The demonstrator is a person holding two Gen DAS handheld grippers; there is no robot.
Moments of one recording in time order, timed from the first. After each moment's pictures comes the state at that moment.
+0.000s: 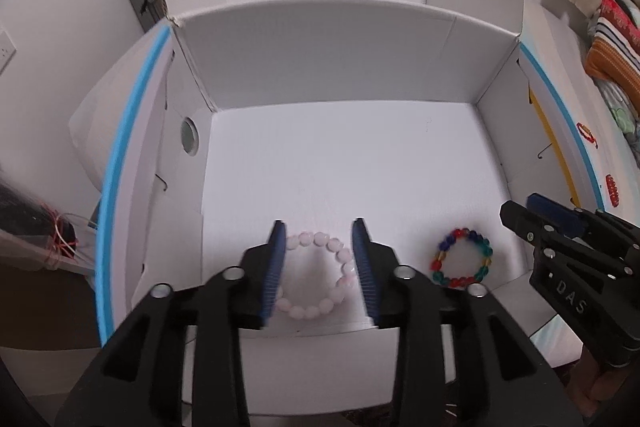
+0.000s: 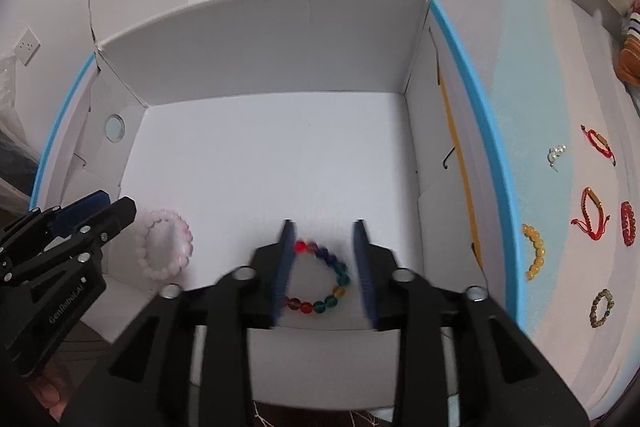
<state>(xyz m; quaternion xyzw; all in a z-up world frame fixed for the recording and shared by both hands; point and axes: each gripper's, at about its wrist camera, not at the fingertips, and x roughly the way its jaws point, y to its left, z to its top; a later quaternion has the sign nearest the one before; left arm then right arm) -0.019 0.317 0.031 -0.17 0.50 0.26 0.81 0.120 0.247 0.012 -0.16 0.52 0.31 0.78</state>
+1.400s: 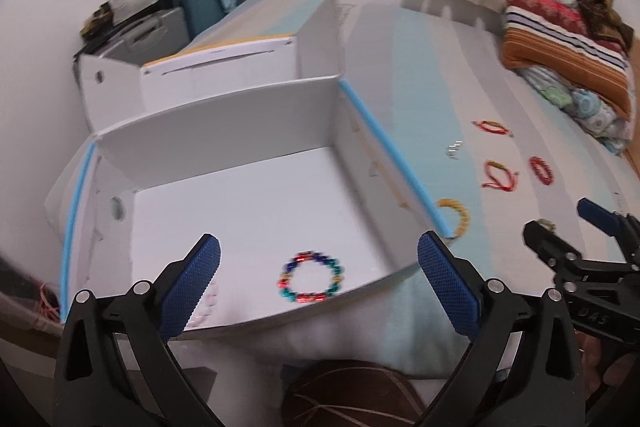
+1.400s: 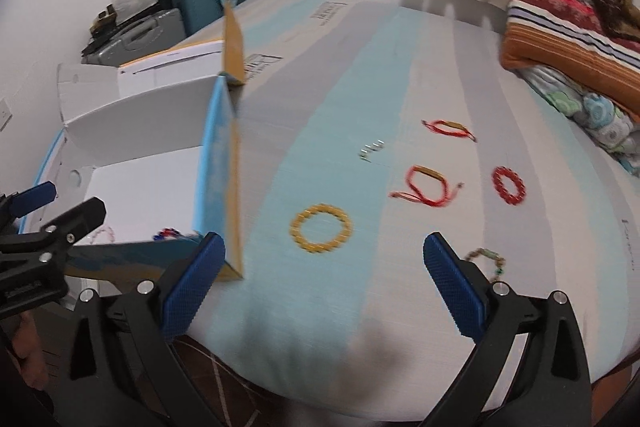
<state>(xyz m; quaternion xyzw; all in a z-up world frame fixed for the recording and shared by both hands) 0.006 0.173 0.091 -0.09 0.41 0.18 0.89 0.113 0.045 0.077 -0.09 0.41 0.20 0.88</state>
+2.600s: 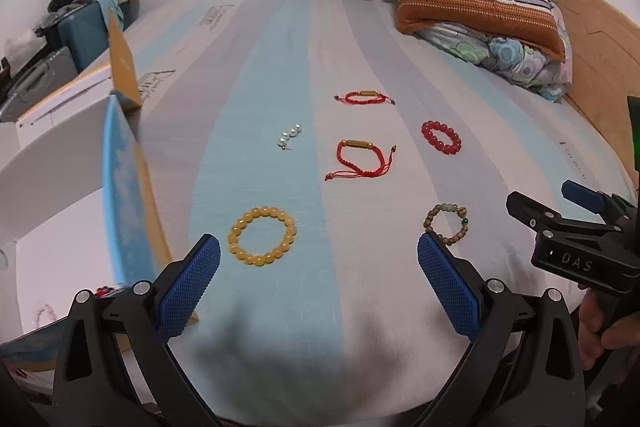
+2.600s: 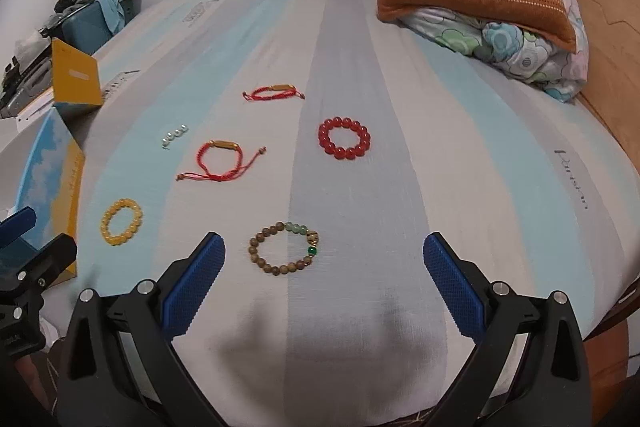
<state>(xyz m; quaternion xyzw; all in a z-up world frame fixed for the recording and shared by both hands) 0.112 0.011 0.038 -0.05 0.41 0.05 0.91 0.181 -0.140 0.033 -0.04 0.43 0.05 0.90</state>
